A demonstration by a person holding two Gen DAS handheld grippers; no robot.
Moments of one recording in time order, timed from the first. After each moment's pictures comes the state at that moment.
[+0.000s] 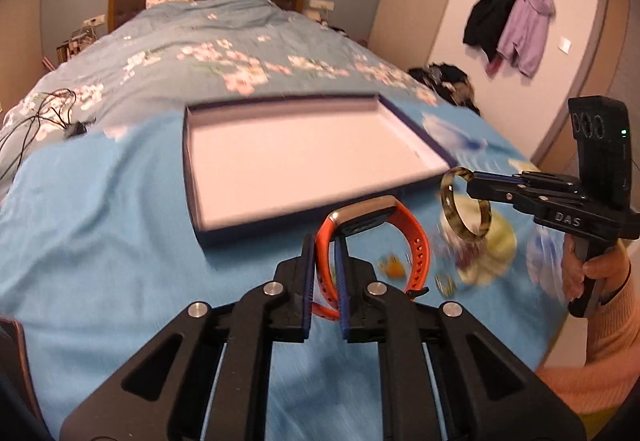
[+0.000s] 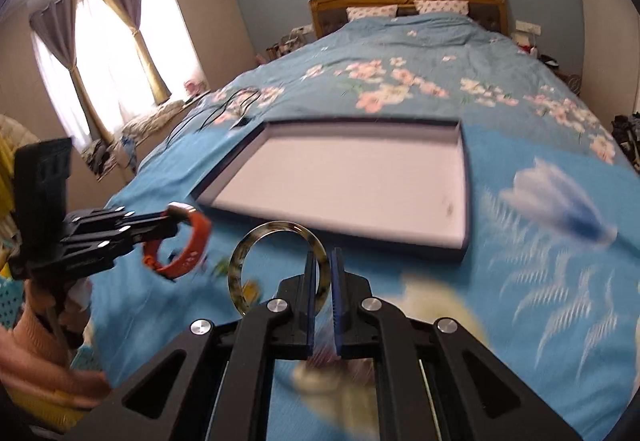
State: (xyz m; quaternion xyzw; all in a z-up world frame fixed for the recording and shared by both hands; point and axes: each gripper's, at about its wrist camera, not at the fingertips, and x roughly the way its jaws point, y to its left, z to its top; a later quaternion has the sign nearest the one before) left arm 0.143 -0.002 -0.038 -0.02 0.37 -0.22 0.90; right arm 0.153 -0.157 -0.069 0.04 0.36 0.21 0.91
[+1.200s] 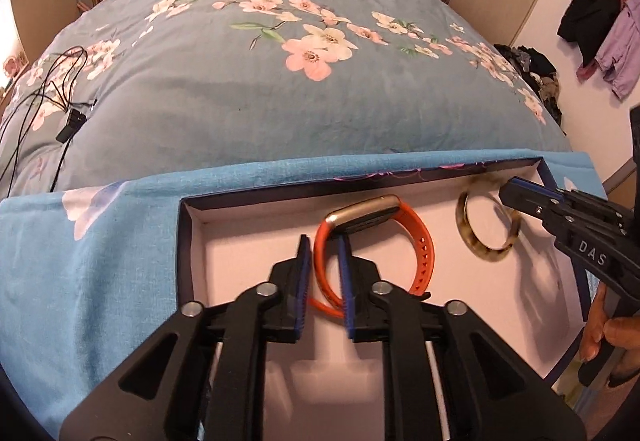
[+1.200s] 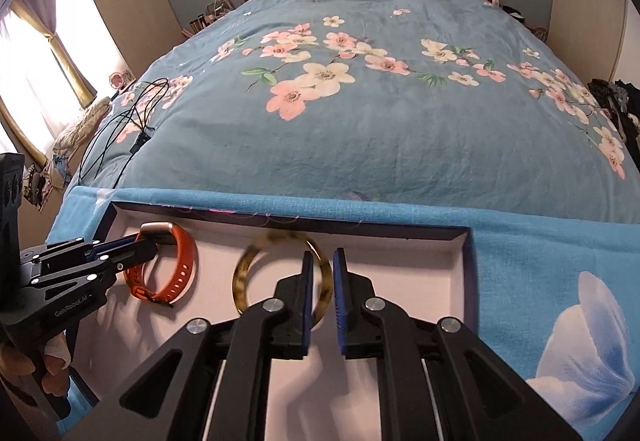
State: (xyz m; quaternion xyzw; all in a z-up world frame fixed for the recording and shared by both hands) left arm 0.403 -0.022 -0.083 -0.03 0.49 -0.10 0.86; right arm 0.369 -0.145 -0.099 0.05 0.46 0.11 0.88
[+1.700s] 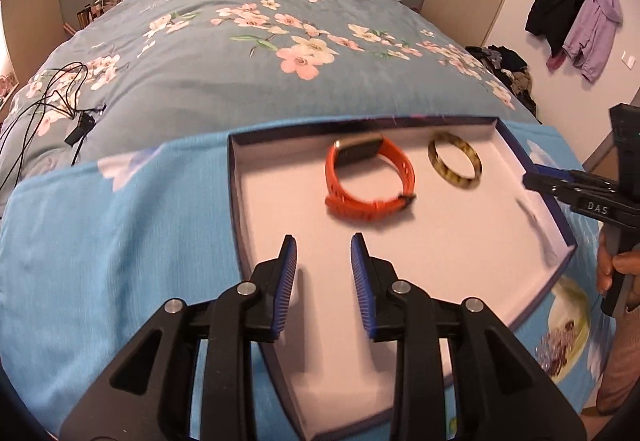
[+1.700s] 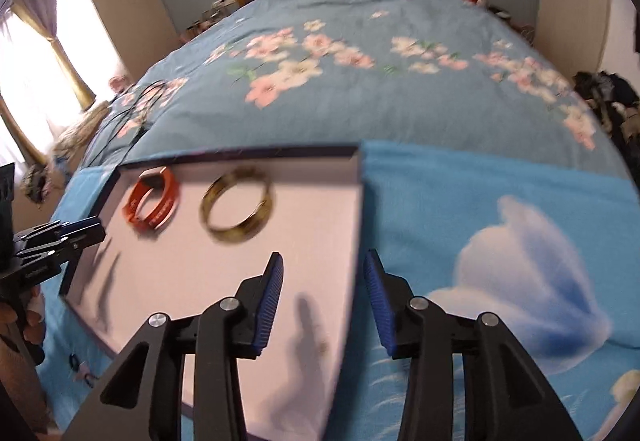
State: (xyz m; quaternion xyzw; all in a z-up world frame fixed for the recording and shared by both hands) left arm 0.316 0.011 -0.073 -0.01 0.46 -0.15 0.88; right arm 0.307 -0.198 -0.101 0.05 0.45 0.12 0.88
